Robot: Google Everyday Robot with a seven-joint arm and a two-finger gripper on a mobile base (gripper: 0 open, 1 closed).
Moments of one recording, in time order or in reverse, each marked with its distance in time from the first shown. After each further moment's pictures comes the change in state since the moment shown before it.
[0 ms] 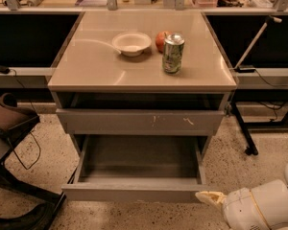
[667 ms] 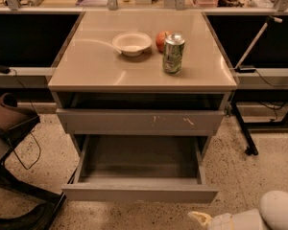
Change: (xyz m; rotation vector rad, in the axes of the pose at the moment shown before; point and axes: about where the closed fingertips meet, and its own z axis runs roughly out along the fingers) arm 0.060 -0.015 0.071 0.061 0.015 0.062
